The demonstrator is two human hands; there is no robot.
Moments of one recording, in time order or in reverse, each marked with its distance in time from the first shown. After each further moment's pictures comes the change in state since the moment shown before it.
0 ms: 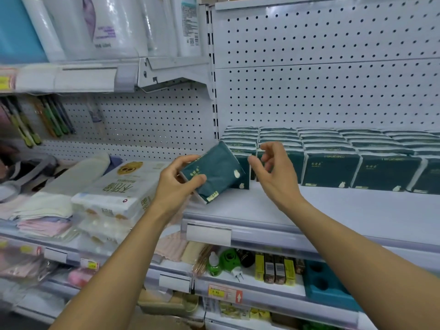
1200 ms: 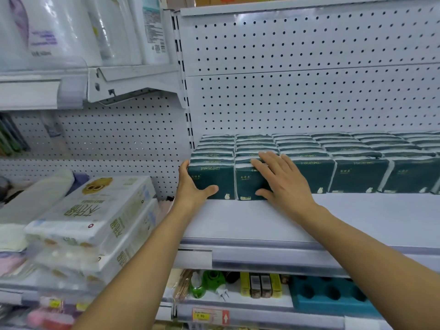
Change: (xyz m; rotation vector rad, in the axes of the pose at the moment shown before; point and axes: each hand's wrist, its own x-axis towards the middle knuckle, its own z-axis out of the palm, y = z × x) left_hand 0.057 -0.031 0.080 0.151 -0.072 -0.226; right_hand 0.019 0.067 -0.049 -0.884 -0.160 -0.442
